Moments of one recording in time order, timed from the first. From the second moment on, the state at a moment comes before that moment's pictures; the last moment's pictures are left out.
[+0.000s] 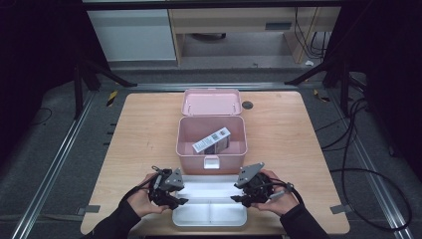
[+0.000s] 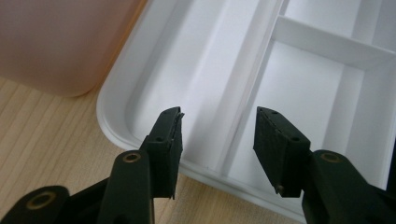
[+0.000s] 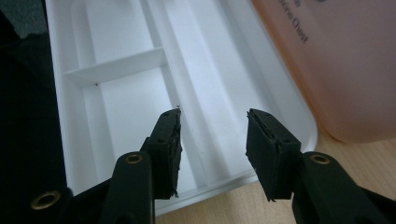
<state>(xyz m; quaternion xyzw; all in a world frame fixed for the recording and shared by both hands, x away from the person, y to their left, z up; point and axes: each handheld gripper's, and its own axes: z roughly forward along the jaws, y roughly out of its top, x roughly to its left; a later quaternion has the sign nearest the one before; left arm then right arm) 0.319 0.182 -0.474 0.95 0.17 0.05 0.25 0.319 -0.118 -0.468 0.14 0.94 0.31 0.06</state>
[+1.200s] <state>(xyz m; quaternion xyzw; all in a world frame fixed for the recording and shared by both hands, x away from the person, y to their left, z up) 0.326 0.164 -0.485 0.98 0.10 0.02 0.17 0.328 -0.093 -0.490 0.12 0.98 0.19 0.02</state>
